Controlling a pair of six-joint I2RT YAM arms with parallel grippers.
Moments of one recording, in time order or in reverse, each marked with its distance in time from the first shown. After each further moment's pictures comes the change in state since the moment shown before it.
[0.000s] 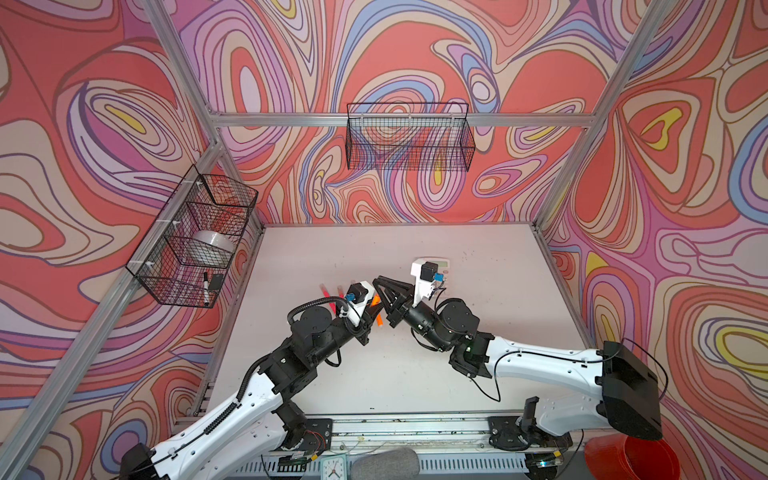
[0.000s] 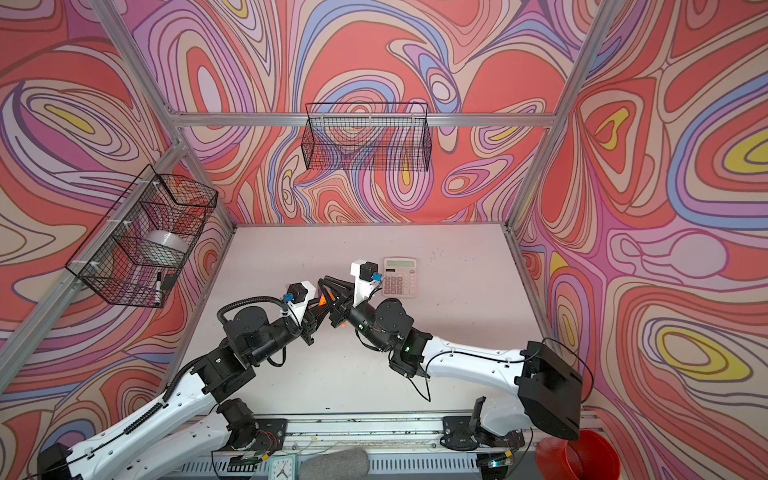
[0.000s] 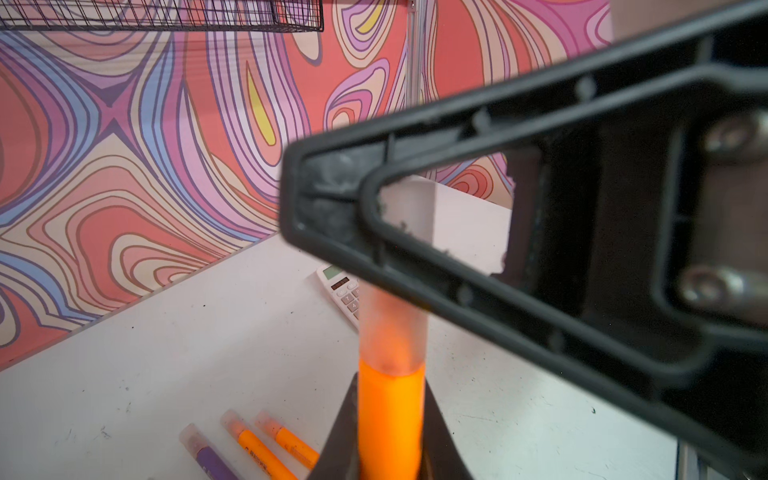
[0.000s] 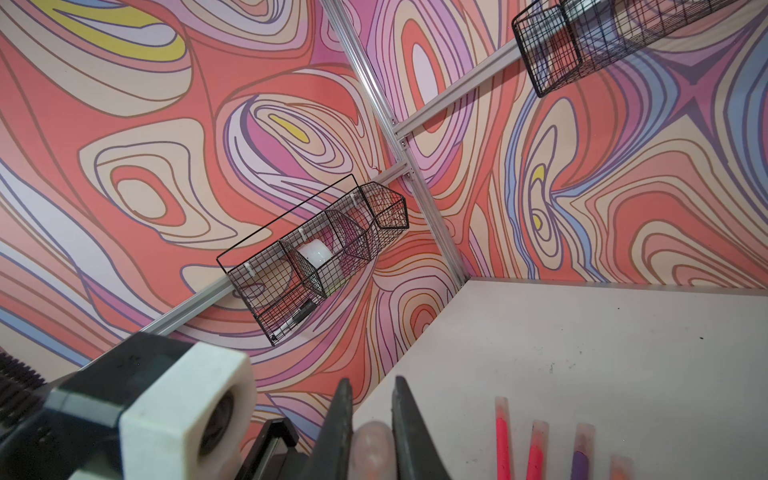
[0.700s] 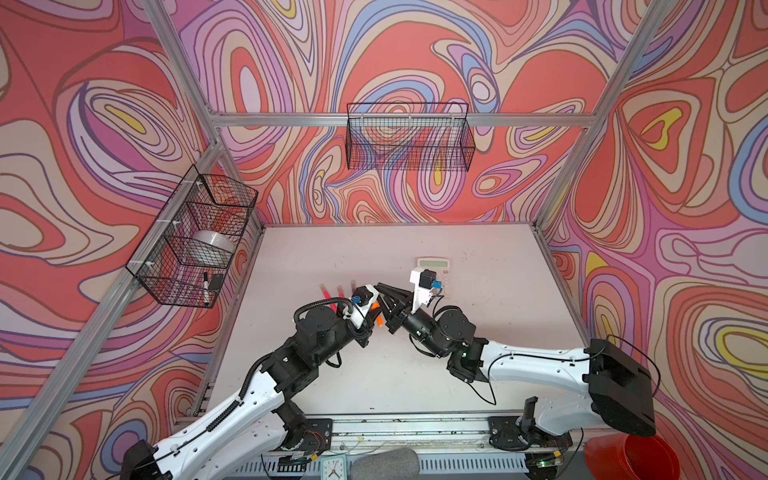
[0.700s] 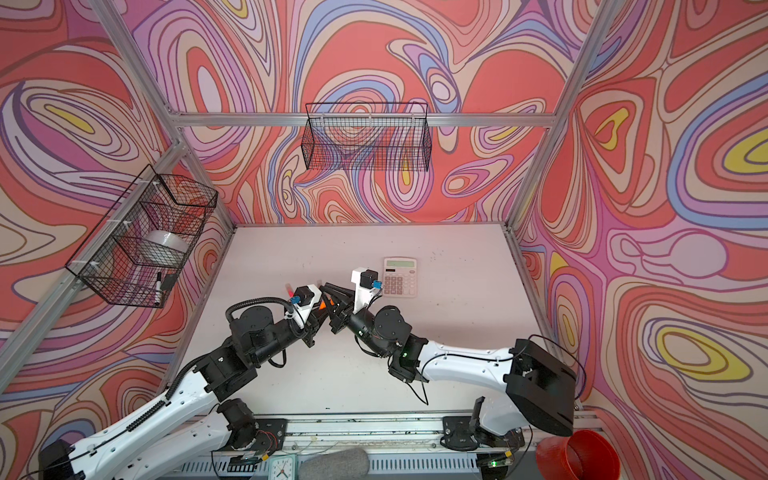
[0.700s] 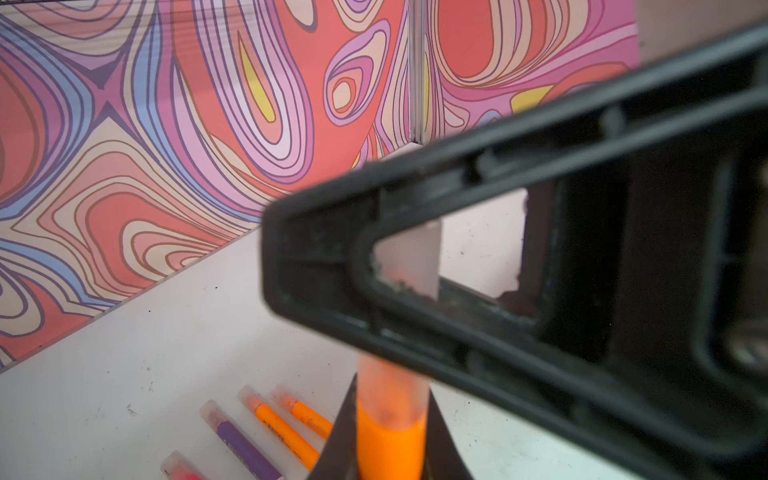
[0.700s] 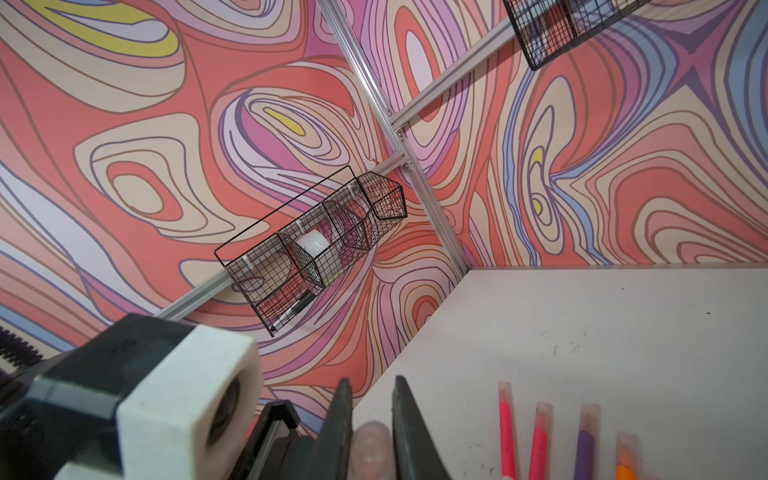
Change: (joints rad) left arm -0.002 0.015 0.000 -0.049 -0.015 0.064; right arm 0.020 0.029 -0.068 0.099 0.022 0.037
